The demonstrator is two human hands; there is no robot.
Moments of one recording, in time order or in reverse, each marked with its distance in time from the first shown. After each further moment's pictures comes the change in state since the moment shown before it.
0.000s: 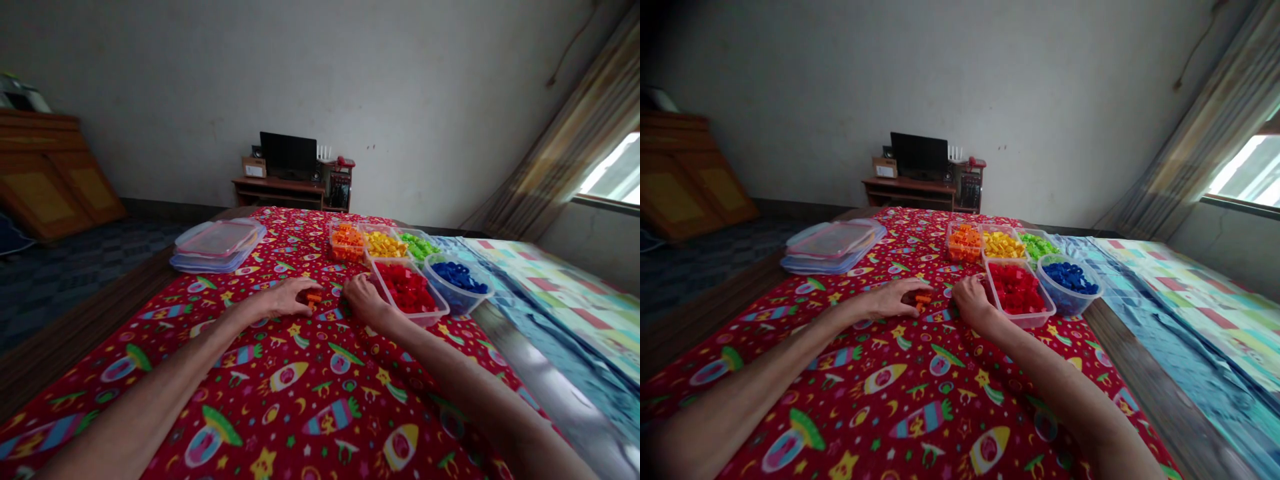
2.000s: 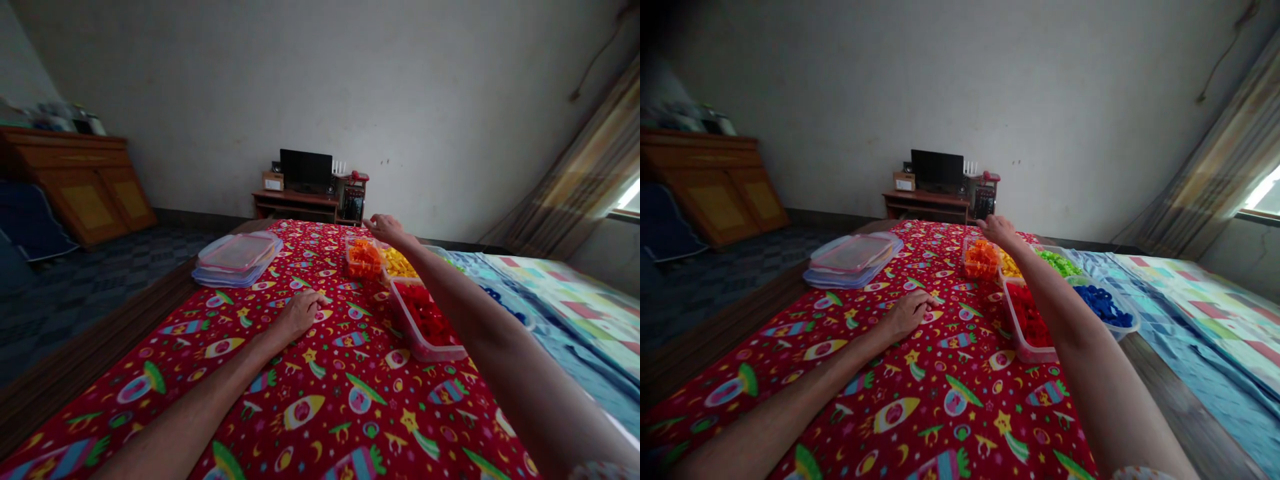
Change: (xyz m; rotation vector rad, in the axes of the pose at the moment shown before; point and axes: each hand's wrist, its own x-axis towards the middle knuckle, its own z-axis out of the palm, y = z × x) left_hand -0.003 -0.020 0.016 0.267 0.373 -0.018; right_hand 0.153 0.120 -0.070 0.281 0.232 0.460
